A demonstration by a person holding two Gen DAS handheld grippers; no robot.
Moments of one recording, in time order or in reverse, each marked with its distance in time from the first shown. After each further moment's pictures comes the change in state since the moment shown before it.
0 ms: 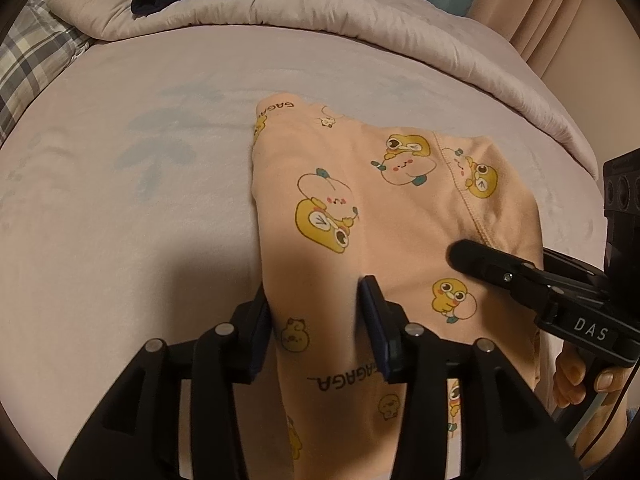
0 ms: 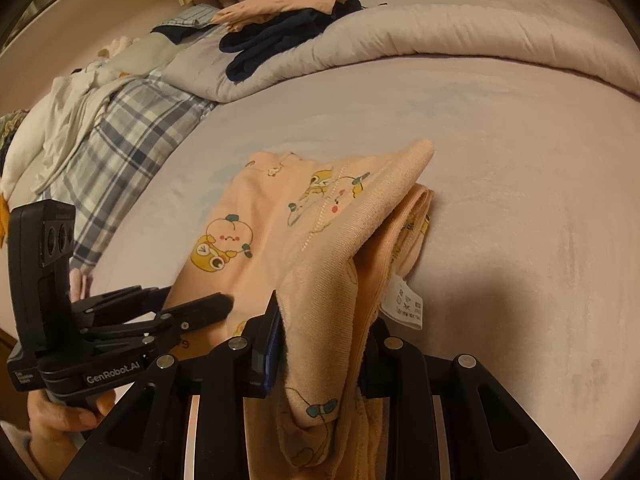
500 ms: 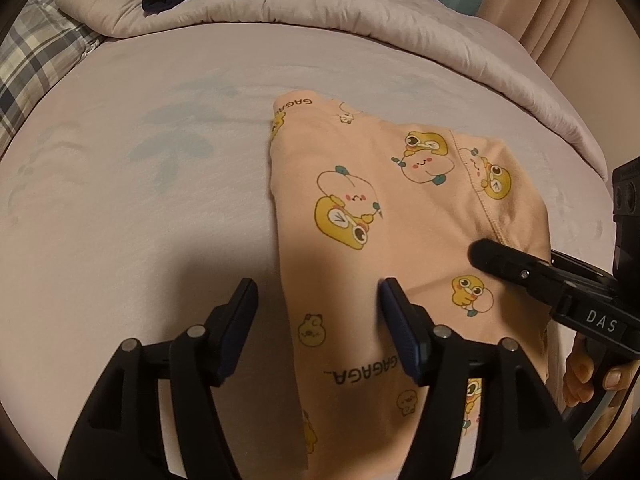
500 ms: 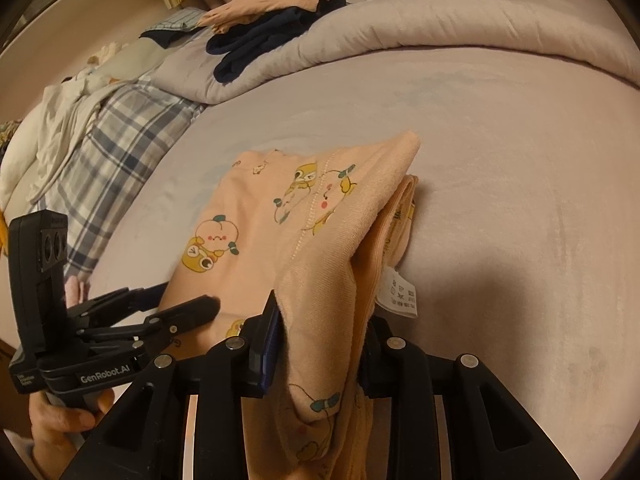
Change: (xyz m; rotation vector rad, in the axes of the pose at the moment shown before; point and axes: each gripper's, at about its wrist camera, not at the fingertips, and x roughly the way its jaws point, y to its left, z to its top) left arm -0.002 0.005 -0.006 -0.012 0.003 0.039; right arm -0.002 -0.005 -0.005 0.039 0.004 -0.017
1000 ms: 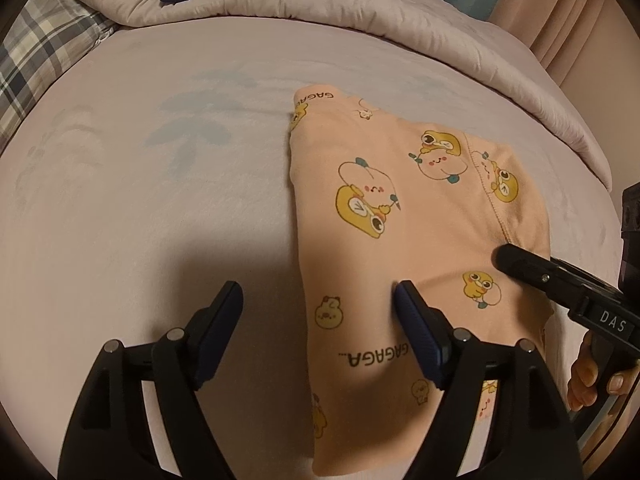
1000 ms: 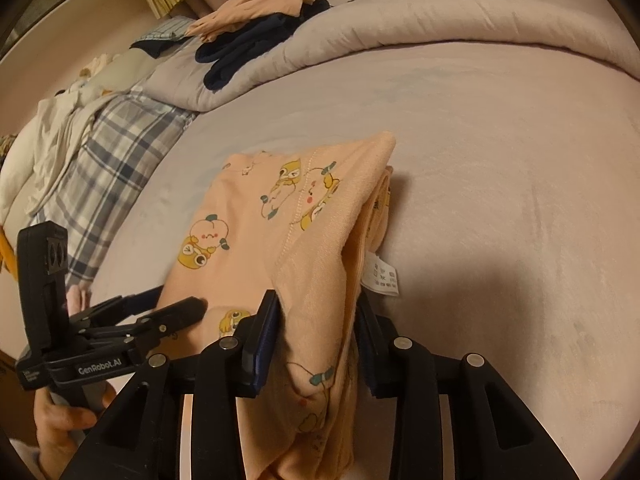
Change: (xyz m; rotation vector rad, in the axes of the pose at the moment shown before) left arm -0.004 0.007 -0.007 -0.043 0.006 0.012; right arm -0.011 -0.008 -0.006 0.044 -0.010 -0.009
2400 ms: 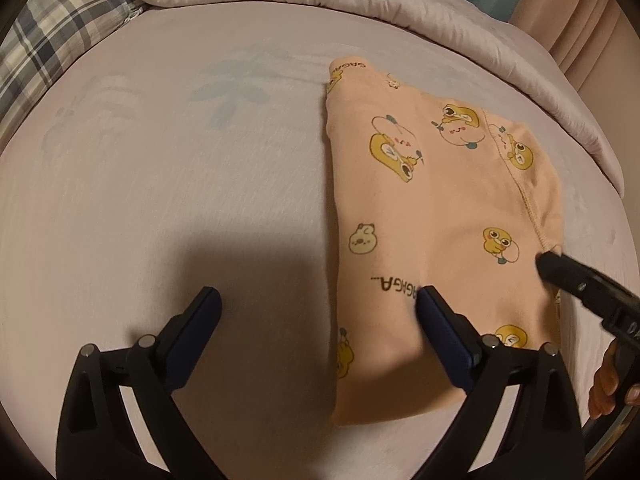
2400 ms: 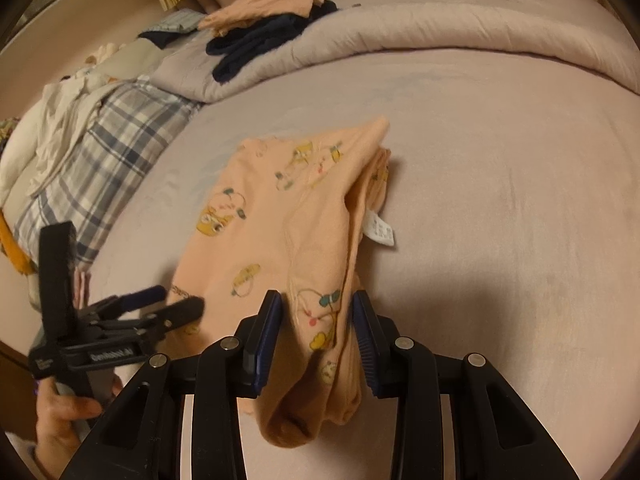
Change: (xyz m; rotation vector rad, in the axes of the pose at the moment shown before) left arm -0.008 0.013 -0.027 -0.052 0.020 0.056; right arm -0.010 0.003 -0.013 -0.039 0.038 -0.049
